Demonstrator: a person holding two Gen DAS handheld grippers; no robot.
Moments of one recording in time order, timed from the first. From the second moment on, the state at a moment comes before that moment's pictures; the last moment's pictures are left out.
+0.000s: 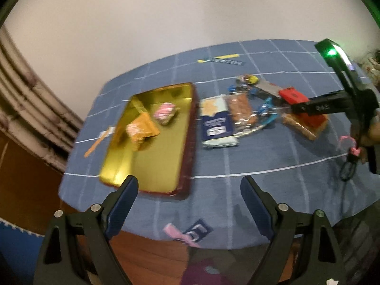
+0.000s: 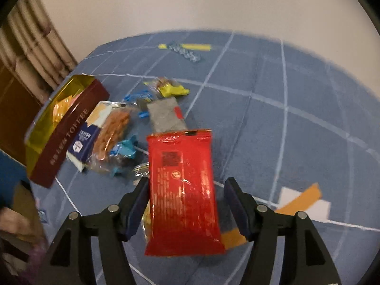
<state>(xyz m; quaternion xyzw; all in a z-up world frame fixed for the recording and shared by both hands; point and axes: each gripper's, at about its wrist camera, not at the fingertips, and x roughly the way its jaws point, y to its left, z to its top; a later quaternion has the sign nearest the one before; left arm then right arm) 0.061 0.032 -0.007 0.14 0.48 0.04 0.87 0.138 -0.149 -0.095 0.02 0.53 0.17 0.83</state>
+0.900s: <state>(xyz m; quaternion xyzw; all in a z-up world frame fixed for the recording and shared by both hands) 0.222 -0.098 -0.098 -0.05 0.67 -0.07 0.74 -0.042 -0.277 -0.046 0.22 0.40 0.05 0.89</state>
